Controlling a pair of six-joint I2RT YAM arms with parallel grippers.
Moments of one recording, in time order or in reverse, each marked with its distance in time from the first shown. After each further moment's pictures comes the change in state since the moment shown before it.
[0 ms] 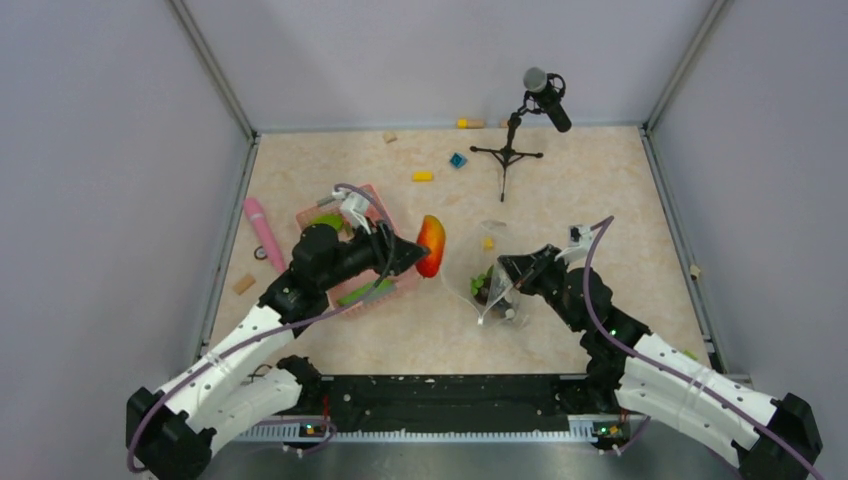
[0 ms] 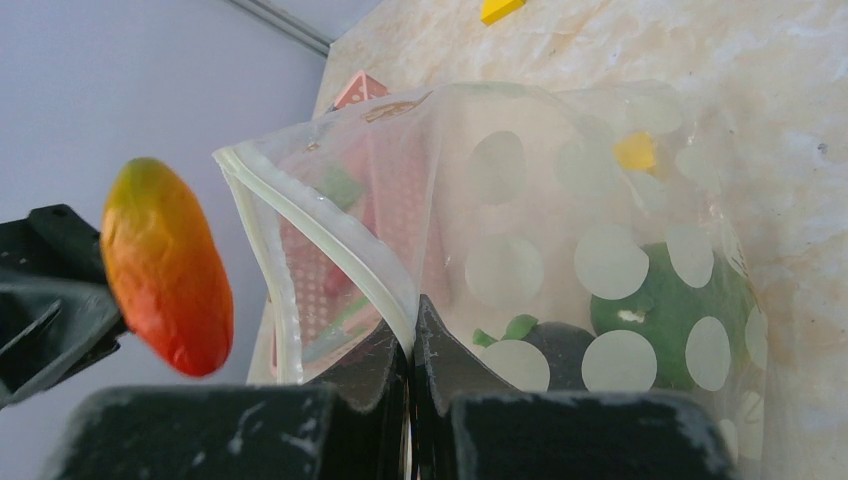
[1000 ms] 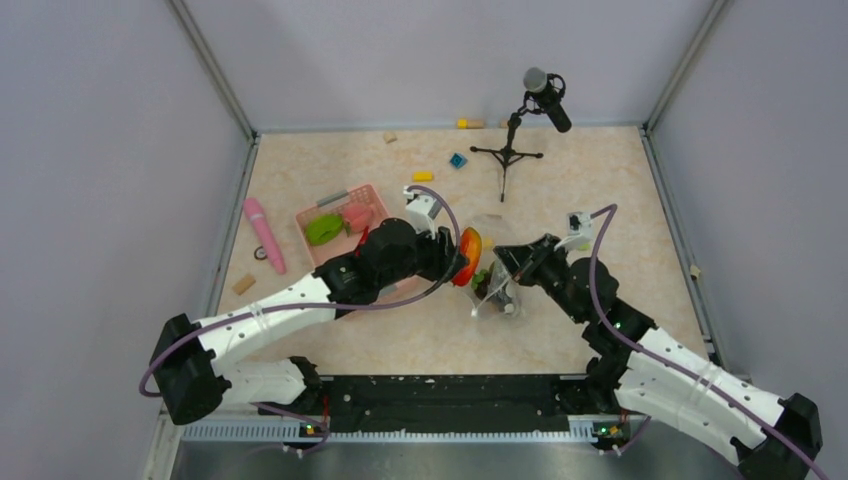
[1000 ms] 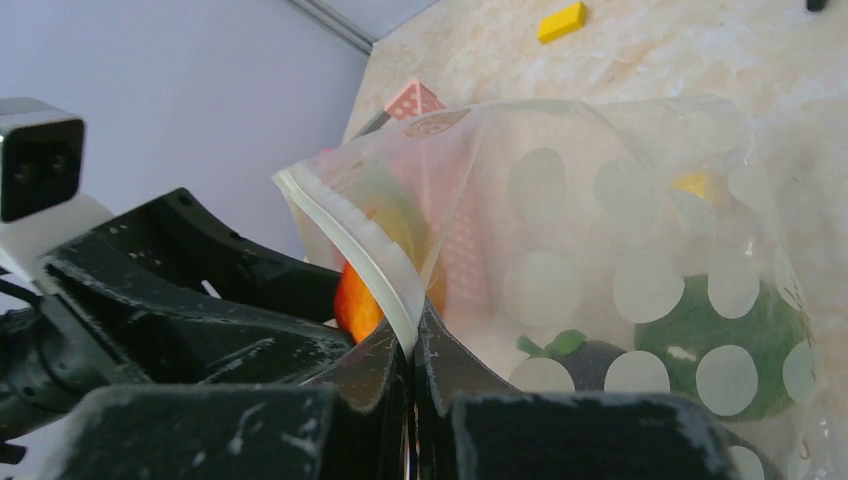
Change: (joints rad) left arm -0.415 0.348 0.246 -0.125 -0.379 0.179; right arm 0.000 0.021 0.095 -0.034 -0.058 -0.041
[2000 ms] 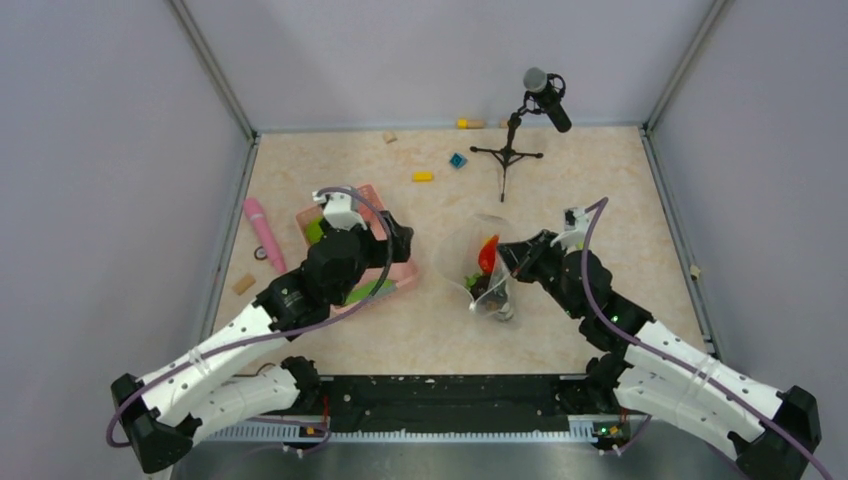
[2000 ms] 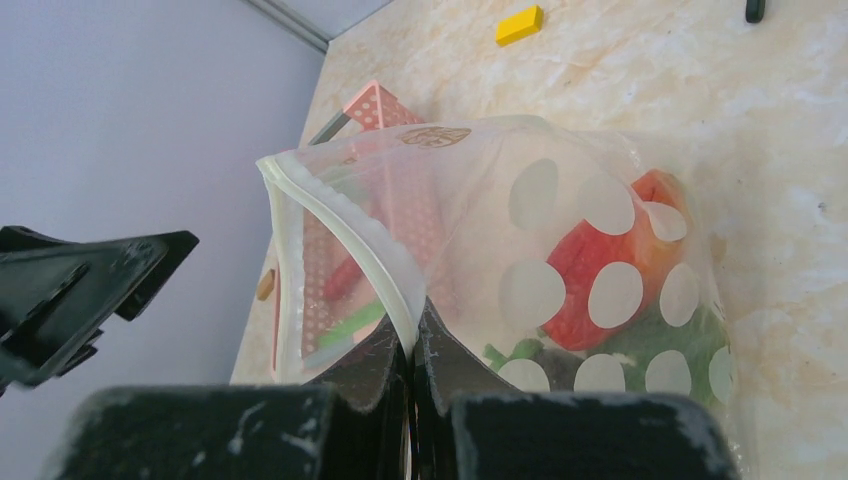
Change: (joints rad) left arm 0.044 -0.322 -0.051 -0.169 -0.426 -0.063; right arm 0.000 0.067 0.071 -0.060 0.033 -0.042
